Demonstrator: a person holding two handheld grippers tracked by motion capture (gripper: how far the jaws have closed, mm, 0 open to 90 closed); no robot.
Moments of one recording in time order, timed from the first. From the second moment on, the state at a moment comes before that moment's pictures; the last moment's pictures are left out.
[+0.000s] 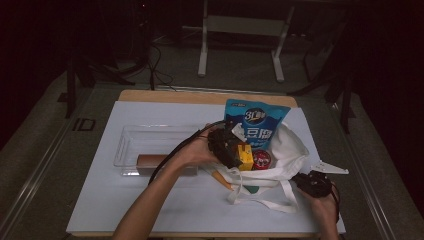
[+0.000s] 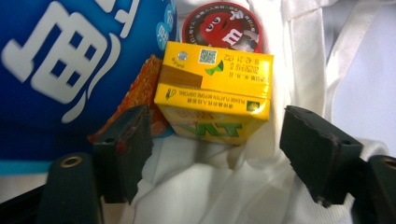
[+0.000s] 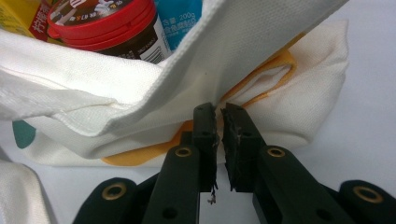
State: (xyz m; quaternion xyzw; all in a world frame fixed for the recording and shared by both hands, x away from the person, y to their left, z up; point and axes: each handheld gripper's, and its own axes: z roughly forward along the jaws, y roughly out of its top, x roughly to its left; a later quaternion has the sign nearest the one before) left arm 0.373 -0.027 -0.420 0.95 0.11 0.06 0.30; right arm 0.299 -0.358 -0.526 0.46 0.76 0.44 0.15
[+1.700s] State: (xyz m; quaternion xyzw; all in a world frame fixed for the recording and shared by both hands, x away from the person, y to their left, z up) left arm 0.383 -0.073 -0.457 0.97 0.07 0.06 0.23; right arm 0.299 -0.358 -0.526 0.46 0.76 0.44 0.15
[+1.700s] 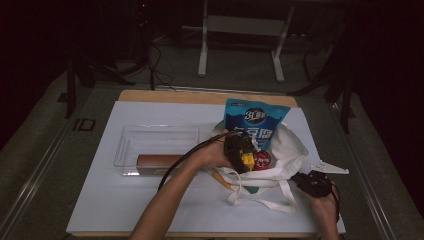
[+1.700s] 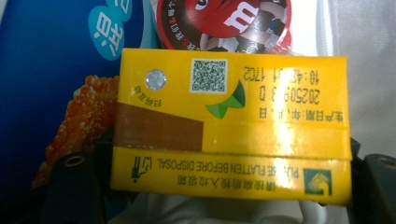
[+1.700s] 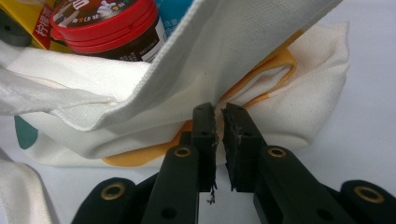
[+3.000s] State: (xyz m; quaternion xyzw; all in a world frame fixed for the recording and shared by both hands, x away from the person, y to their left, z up) left arm 0.376 -0.063 -0.441 0.96 0.07 0.07 0.25; right arm 0.299 -0.360 -0.526 0.46 0.76 0.44 0.15
